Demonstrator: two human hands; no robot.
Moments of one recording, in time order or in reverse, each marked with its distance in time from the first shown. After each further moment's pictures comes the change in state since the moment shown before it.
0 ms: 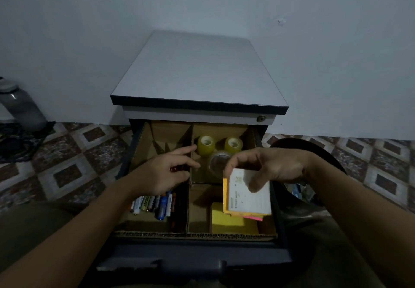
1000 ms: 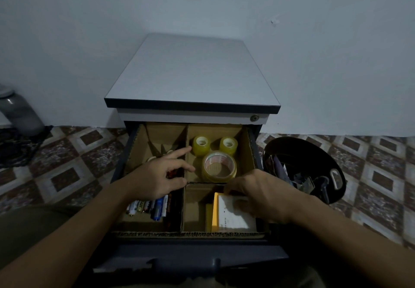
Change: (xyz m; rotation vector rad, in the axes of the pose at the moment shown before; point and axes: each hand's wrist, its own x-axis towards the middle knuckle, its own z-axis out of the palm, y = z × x) left_hand -0.005 0.005 0.003 0.092 -0.020 0.041; right_hand 0.002 0.033 0.065 -0.893 0.459 0.012
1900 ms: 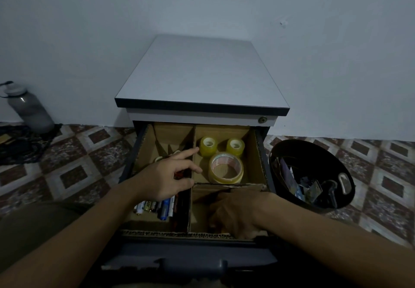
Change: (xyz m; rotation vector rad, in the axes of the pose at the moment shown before) left_hand 0.001 -0.001 0.002 -0.018 0.012 -0.026; right_hand 0.052 -0.034 0.024 -0.498 -0.585 -0.254
